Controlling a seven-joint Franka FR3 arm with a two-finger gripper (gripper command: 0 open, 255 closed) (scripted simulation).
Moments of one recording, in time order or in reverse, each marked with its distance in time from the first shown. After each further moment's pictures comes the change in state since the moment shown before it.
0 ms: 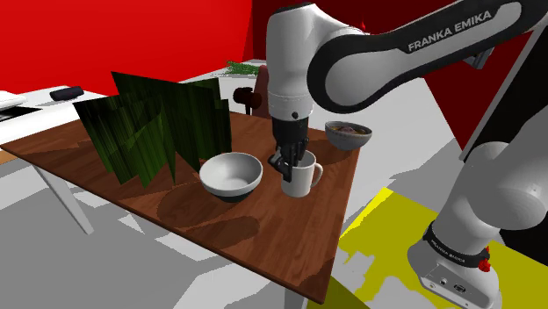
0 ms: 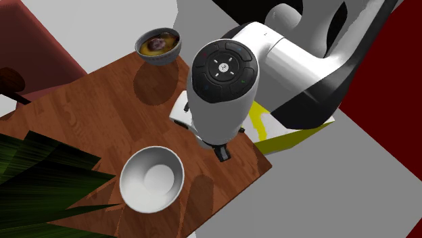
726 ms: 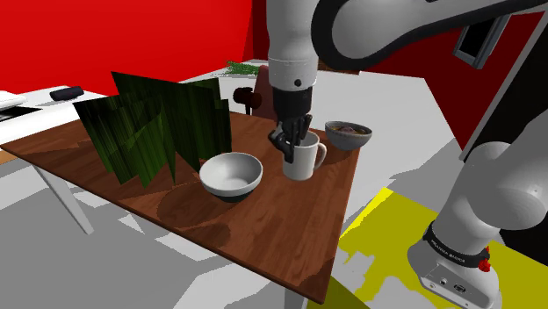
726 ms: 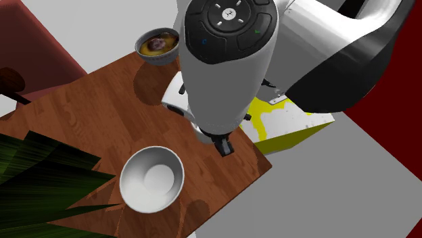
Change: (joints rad) arm -0.002 -0.035 -0.020 0.118 0.005 -0.150 -0.014
